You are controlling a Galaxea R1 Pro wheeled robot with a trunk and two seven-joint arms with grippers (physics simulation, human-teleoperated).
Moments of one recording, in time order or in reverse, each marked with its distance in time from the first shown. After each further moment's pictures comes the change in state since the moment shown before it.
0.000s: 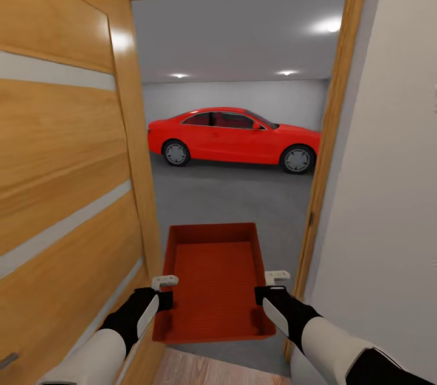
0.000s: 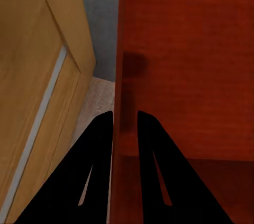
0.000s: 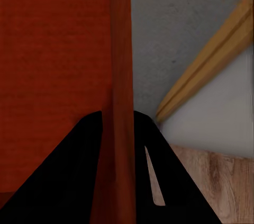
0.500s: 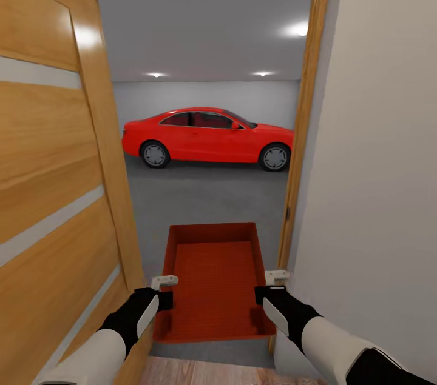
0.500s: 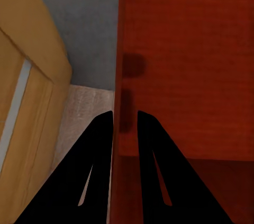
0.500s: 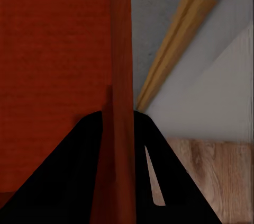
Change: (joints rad) left arm 0.000 0.000 0.000 0.001 0.002 -0.006 -0.002; right arm 0.000 0.000 -0.004 -0.002 0.009 -0.001 0.000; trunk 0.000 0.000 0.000
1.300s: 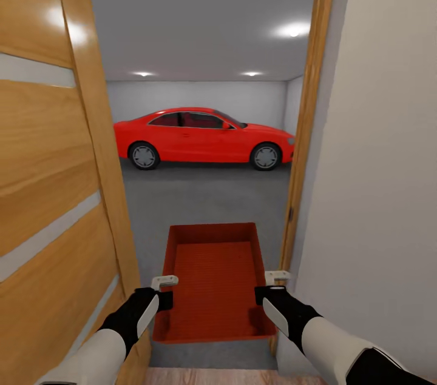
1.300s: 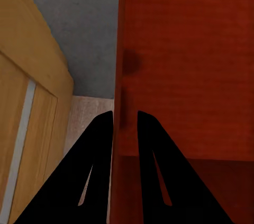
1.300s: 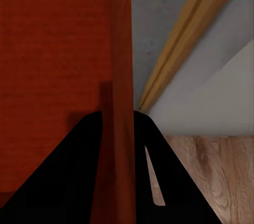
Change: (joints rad) left arm 0.000 0.000 0.000 -0.001 -0.001 0.004 0.001; right arm 0.000 0.000 0.002 0.001 -0.005 0.000 0.000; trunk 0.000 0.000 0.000
